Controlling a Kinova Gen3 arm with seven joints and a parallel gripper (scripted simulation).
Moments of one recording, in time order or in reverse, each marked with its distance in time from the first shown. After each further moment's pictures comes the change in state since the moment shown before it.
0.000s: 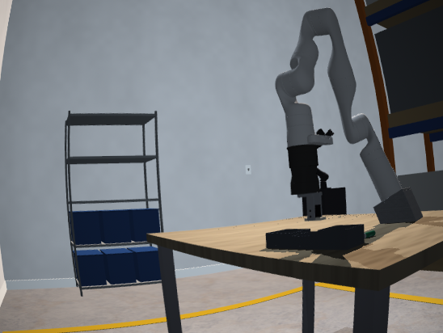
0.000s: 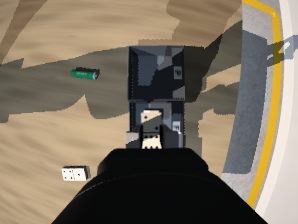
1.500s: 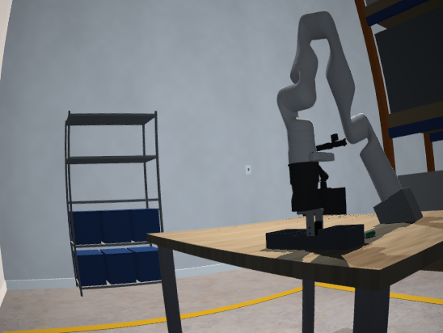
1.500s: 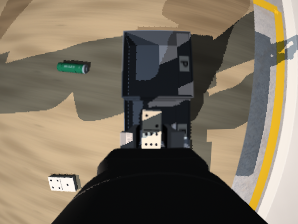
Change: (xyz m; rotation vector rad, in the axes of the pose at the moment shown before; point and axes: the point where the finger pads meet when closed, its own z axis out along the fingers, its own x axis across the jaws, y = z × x) arm 0.000 0.000 0.041 0.000 0.001 -0.001
